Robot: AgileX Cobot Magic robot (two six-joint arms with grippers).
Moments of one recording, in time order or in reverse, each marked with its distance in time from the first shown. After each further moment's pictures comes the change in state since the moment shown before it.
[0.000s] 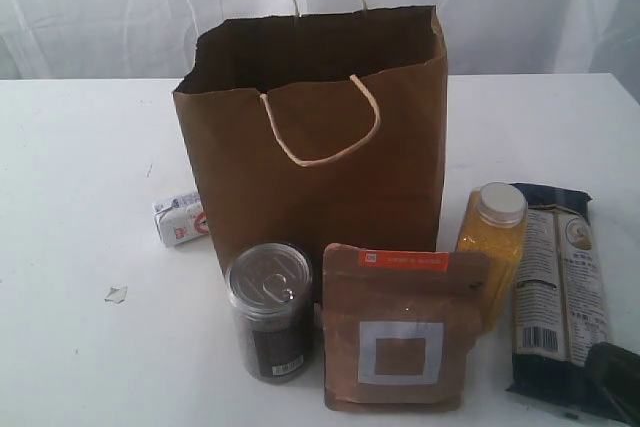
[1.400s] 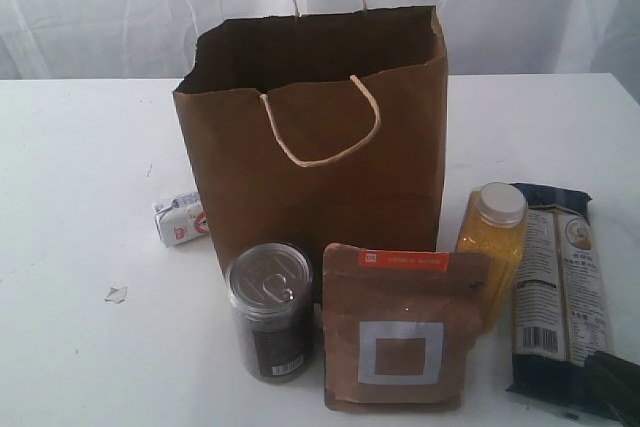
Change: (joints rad) left arm 0.000 0.000 0.000 0.000 0.000 0.000; right arm -0.017 0.000 0.000 0.087 0.026 -0.407
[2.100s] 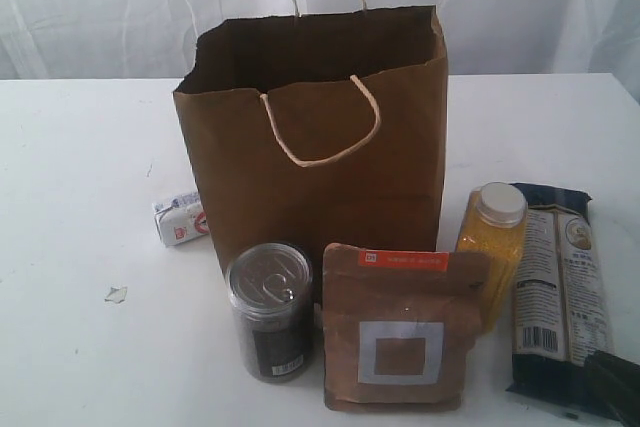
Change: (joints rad) left arm 0.032 -0.150 0.127 0.003 0.000 0.062; right arm 0.000 -0.002 0.000 0.000 0.000 -0.001
